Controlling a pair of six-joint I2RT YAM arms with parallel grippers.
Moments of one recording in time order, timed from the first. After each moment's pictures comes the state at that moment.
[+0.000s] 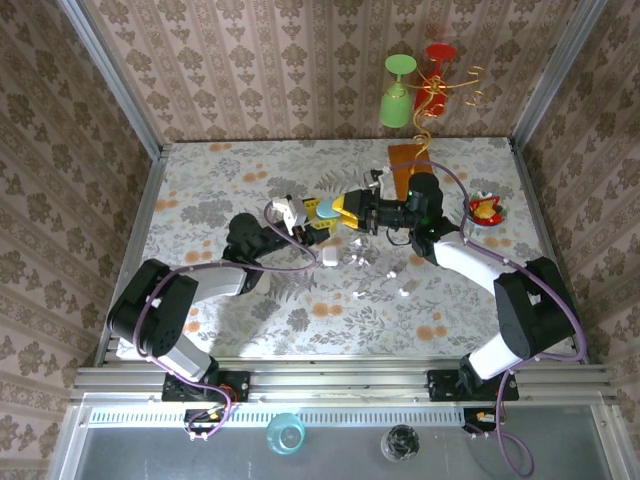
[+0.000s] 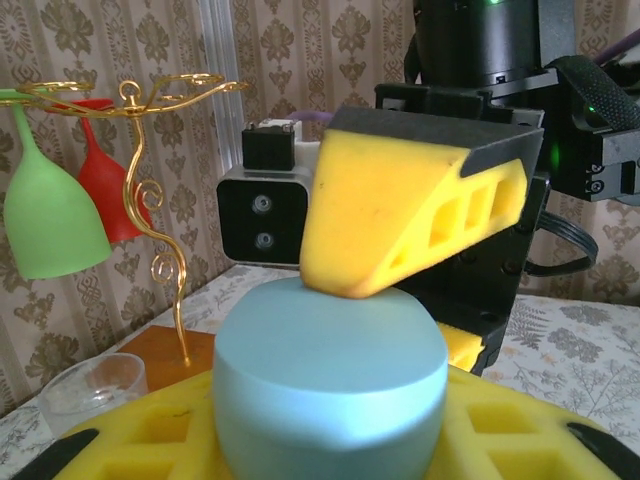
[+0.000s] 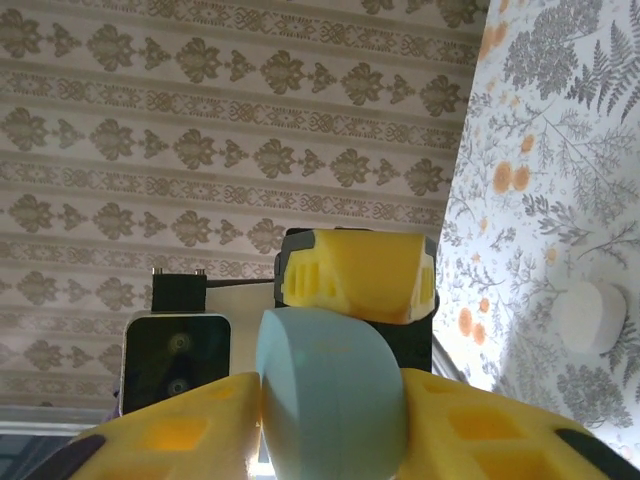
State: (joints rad) left arm -0.57 1.57 0.63 1.16 0.71 -0.06; right arm 0.38 1.54 0.90 0.59 -0.95 1.34
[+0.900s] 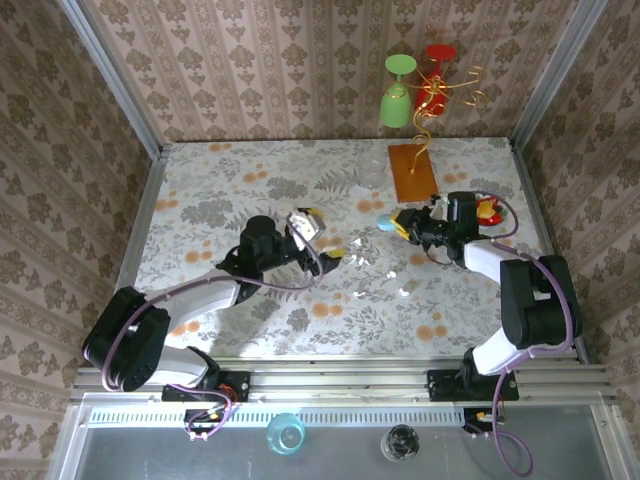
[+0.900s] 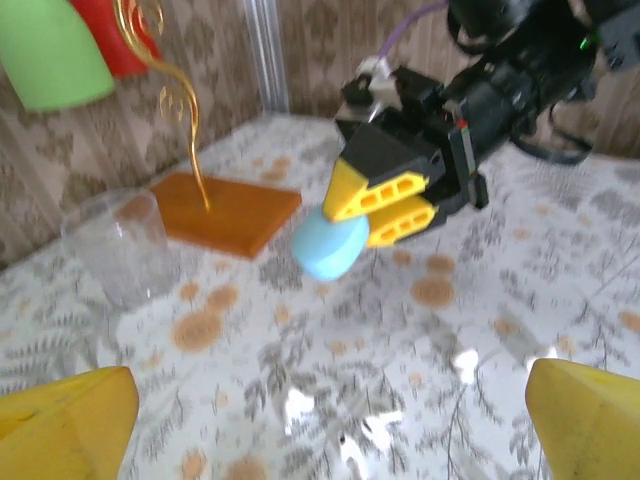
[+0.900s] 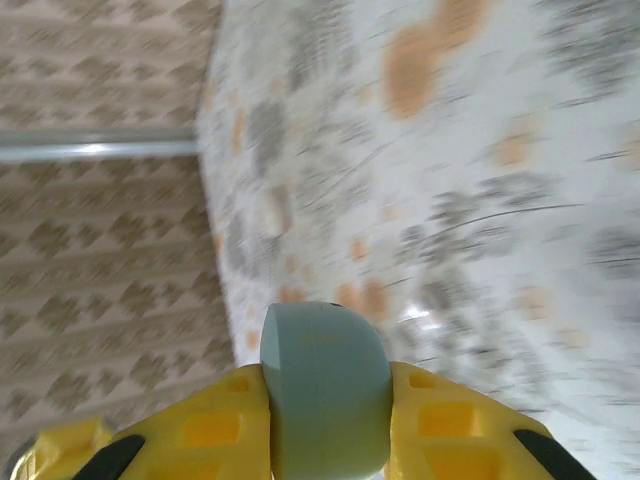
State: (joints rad) left arm -0.70 1.36 0.64 0.46 0.40 0.19; right arm 0.03 1.58 0.71 0.24 -0.70 1.00
